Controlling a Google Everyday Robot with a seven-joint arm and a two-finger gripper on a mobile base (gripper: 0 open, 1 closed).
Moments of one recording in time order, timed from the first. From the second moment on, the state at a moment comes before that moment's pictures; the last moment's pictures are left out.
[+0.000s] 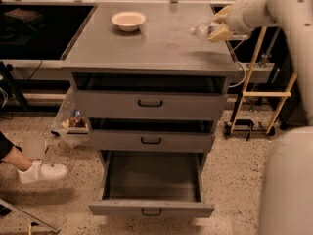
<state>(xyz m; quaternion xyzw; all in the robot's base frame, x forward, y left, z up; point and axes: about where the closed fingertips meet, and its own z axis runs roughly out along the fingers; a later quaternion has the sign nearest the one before) 0.839 -0.228 0.924 -0.60 0.63 -0.13 0.49</state>
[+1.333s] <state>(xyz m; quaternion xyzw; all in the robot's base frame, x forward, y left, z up) 0.878 -0.089 0.957 -0.60 0.57 -0.01 0.56</state>
